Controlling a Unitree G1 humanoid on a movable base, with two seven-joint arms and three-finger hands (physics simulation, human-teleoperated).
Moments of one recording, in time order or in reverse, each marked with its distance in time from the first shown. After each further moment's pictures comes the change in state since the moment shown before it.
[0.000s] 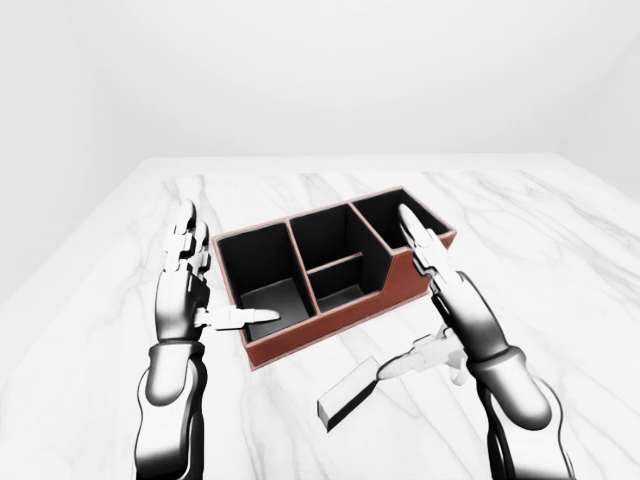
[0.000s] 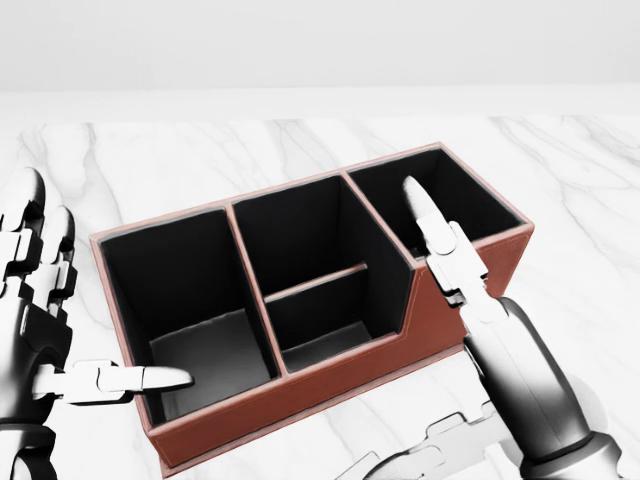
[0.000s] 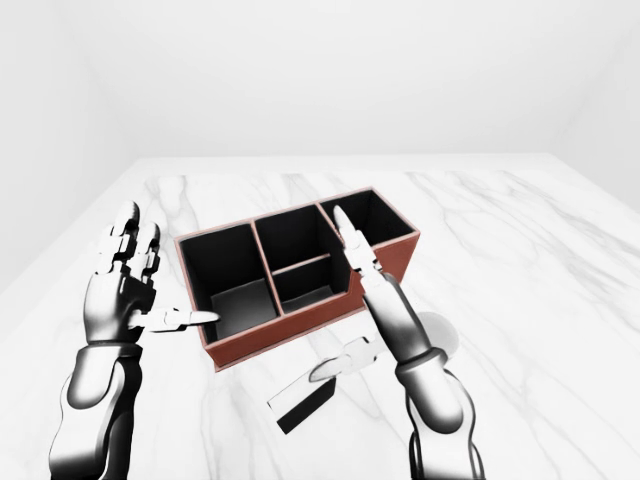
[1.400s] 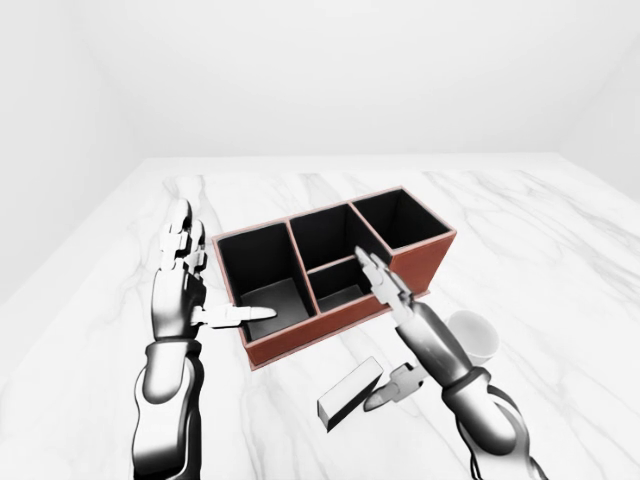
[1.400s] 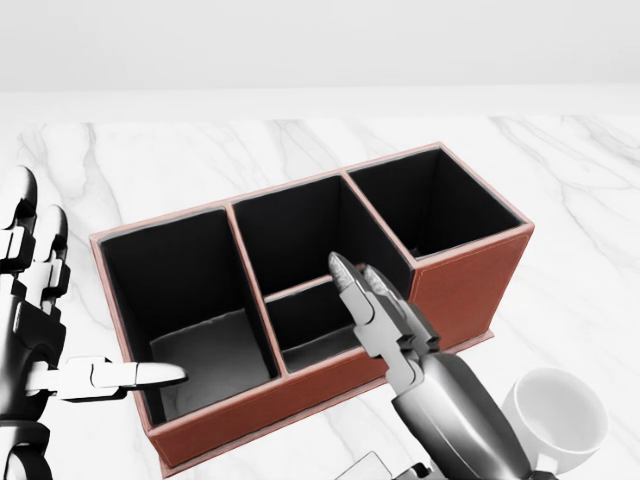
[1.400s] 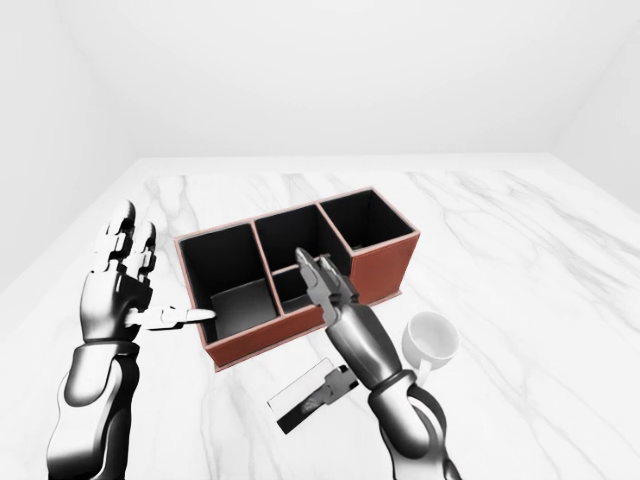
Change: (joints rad) left arm -0.012 0.009 0.018 0.012 -0.008 0.000 0.001; right arm 0.124 -0.019 0.162 0.045 -0.290 -0.118 -0.004
